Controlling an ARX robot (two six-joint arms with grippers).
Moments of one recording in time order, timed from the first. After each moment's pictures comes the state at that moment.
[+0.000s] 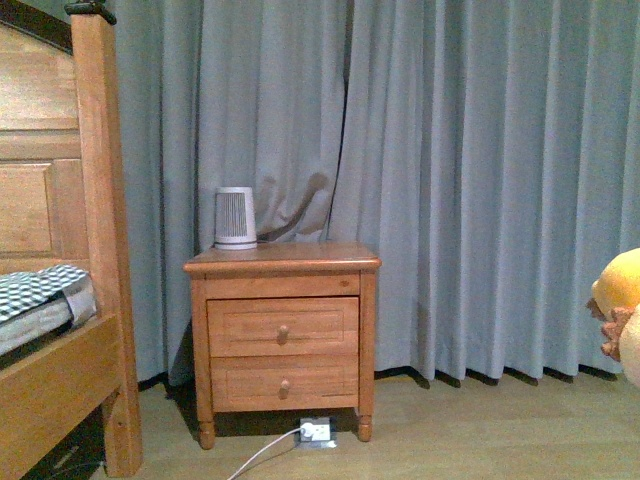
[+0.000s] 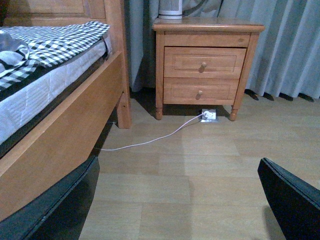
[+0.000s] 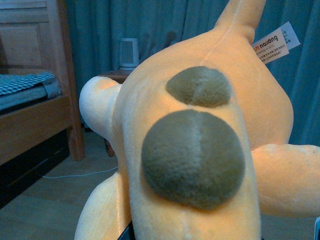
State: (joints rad) left arm 0.00 0.00 0.01 0.00 0.00 0.00; right arm 0.00 0.01 0.01 0.21 -0.17 0.03
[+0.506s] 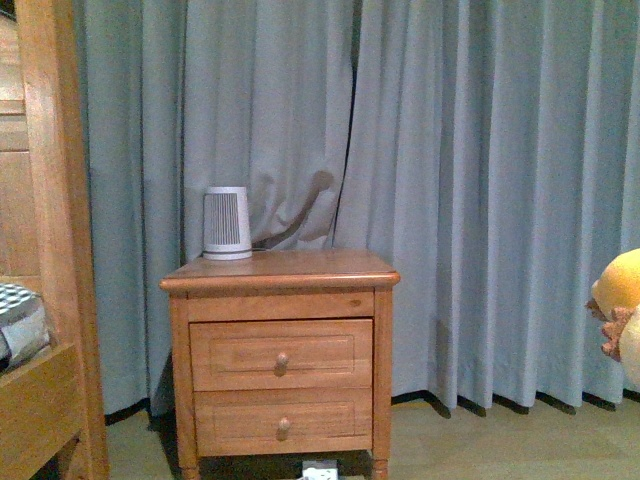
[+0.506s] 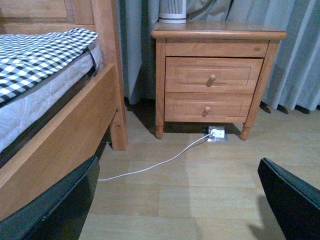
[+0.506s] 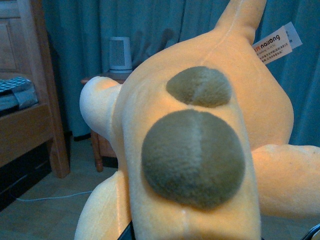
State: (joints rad) left arm 0.00 0.00 0.01 0.00 0.00 0.00; right arm 0.00 0.01 0.01 0.21 -0.17 0.03
